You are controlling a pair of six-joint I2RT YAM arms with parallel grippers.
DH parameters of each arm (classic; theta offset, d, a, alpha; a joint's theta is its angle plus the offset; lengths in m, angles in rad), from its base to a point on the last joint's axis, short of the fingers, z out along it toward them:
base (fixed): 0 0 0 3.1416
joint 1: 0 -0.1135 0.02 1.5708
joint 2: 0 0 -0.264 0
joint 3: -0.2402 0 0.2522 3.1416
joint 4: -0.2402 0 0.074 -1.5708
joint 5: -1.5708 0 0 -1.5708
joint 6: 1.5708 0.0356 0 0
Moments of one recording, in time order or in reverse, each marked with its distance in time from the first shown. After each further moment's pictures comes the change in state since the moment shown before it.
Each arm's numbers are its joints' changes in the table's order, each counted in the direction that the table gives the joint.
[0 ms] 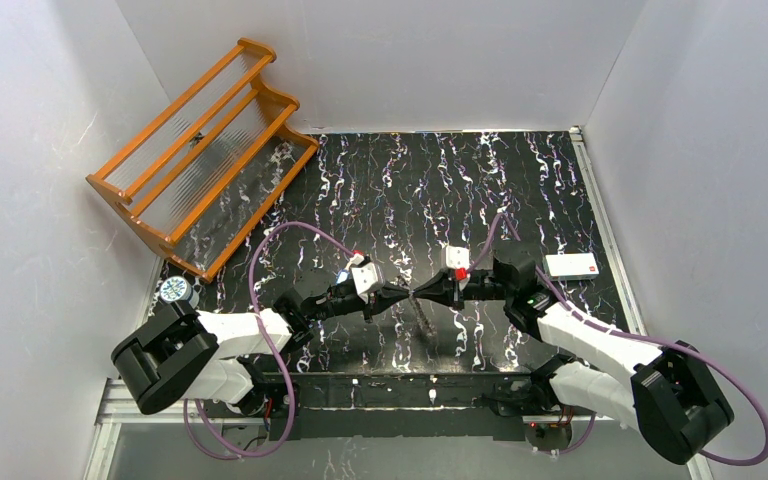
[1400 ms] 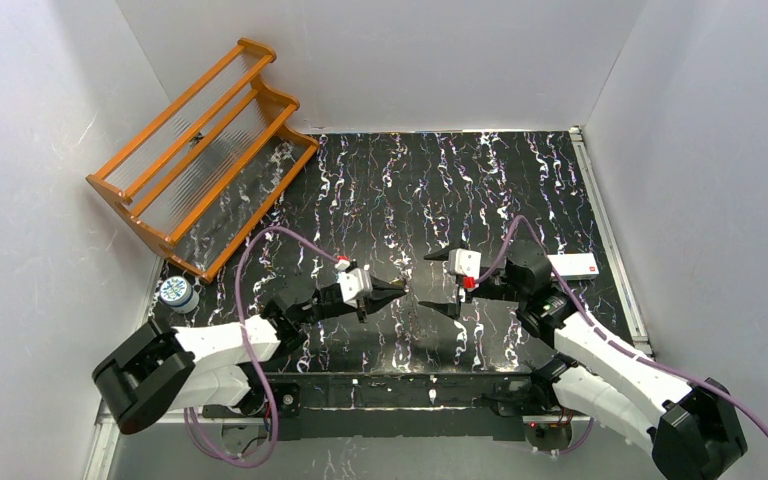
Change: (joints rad) left arm 0.000 -0.108 0.018 0.016 -0.019 0.020; right arm 0.001 -0.175 -0.047 -0.167 -0.110 -0.143
